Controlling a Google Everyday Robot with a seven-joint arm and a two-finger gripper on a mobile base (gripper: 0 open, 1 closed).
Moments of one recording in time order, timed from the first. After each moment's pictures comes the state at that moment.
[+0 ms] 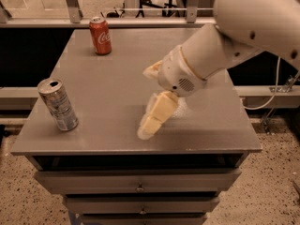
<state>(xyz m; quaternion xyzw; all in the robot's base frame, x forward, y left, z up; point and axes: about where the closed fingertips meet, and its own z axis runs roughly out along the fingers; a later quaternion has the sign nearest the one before) 0.466 -0.006 0.900 -0.64 0.69 0.22 0.27</state>
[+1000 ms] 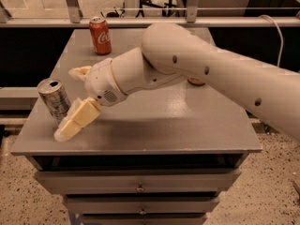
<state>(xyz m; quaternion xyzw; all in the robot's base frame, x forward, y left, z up) 0.468 0.177 0.904 -0.63 0.56 0.37 0.39</state>
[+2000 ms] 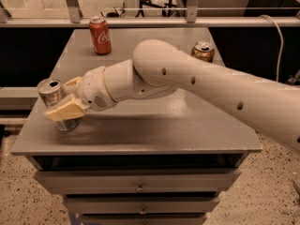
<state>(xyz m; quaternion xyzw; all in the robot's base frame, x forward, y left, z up) 0.487 0.205 0.881 -0.59 0.57 0.39 0.42</state>
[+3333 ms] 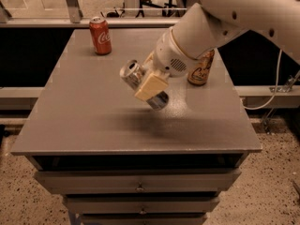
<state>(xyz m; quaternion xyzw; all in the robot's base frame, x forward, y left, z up) 0.516 0.001 0.910 -0.64 0.69 0.18 0.28</state>
